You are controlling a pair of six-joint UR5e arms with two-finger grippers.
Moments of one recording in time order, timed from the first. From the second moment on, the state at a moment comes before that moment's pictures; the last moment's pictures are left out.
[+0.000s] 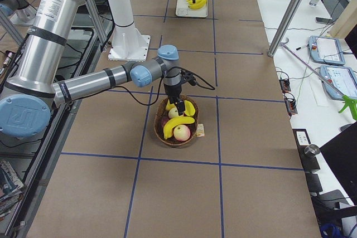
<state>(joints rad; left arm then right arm) -0.81 -1.65 -2.04 -1.86 -2.12 -1.37 0.94 -1.93 2.16 -1.33 1.94 0.20</state>
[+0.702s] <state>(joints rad) -0.81 -1.65 -2.04 -1.86 -2.13 -1.37 0.75 -1.99 2.10 -1.28 1.77 0.20</state>
